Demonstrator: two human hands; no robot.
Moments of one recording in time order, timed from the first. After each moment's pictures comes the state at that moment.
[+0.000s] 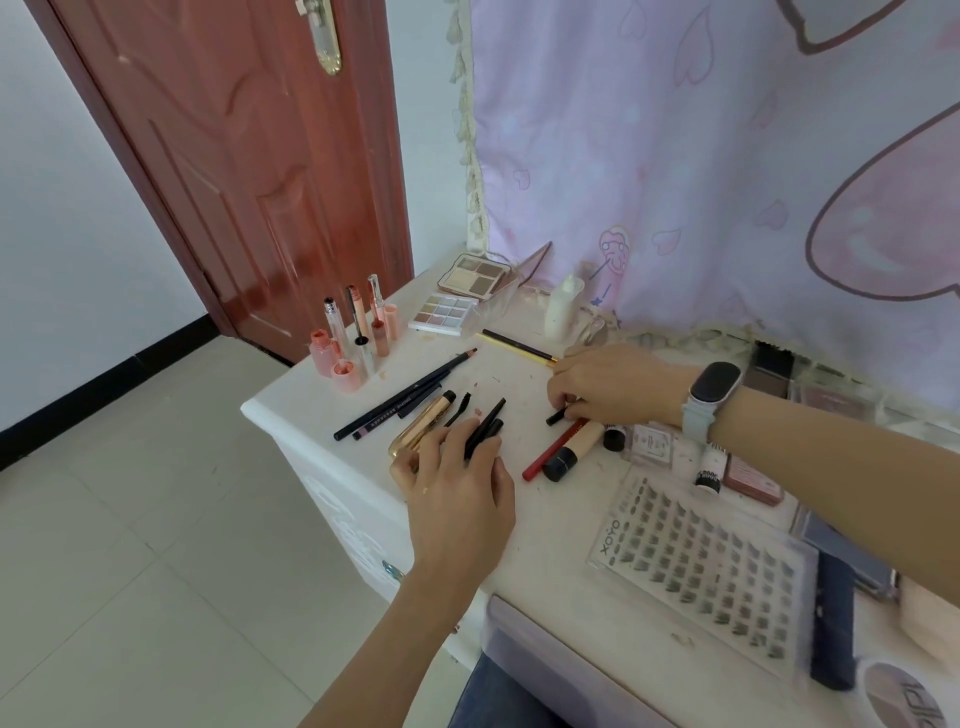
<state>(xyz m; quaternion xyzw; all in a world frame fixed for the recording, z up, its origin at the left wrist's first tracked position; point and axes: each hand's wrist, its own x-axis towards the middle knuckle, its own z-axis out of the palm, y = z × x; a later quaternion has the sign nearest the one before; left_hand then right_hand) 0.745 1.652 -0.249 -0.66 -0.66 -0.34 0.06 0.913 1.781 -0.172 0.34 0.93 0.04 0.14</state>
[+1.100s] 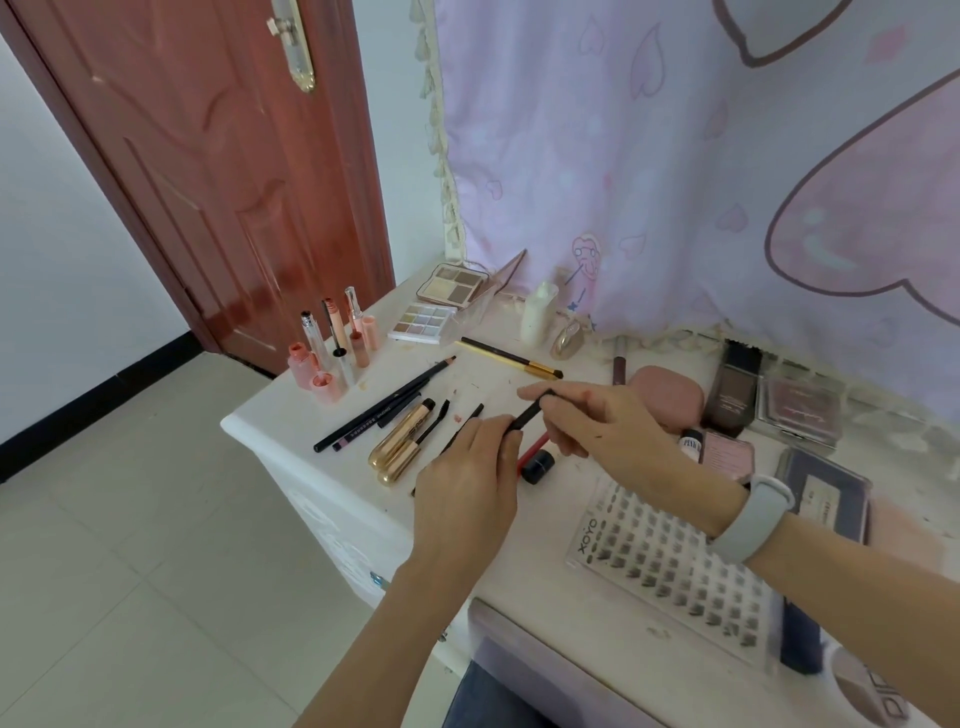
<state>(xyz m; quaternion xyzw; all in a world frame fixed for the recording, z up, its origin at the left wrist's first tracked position) 0.761 1.646 -0.201 -0.71 -0.57 -0.41 -0.05 0.905 1.685 -0.164 0.44 0.66 -0.47 -0.38</state>
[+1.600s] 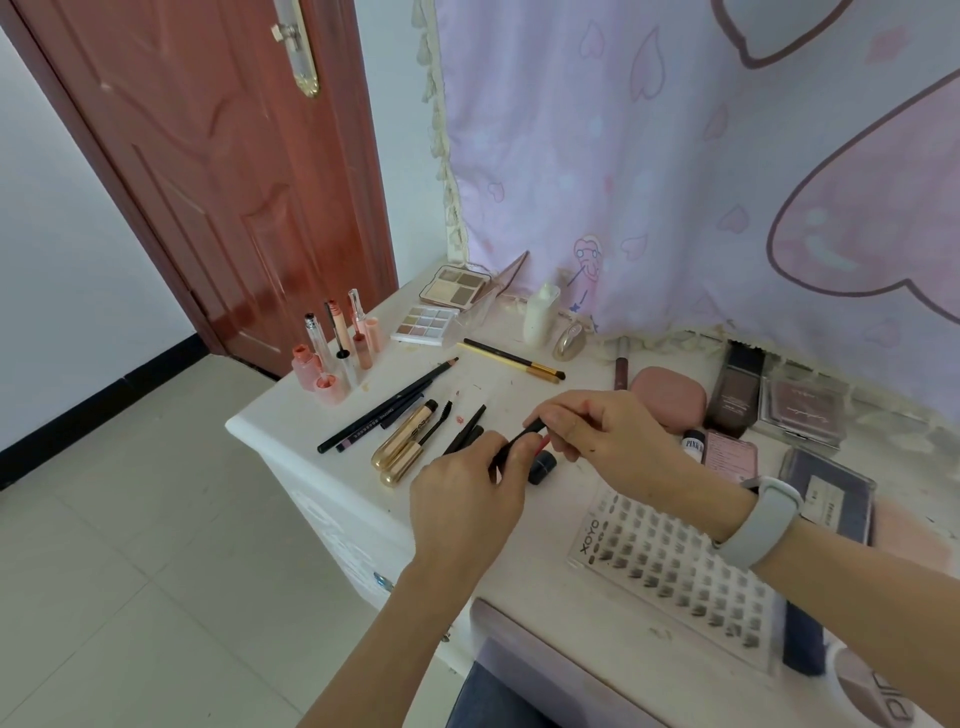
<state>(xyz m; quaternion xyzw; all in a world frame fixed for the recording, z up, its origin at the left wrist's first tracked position) 0.761 1.644 -0.202 -0.67 -0.61 -0.41 -0.10 0.909 1.681 -0.163 0.45 0.73 -0.38 -0.34</state>
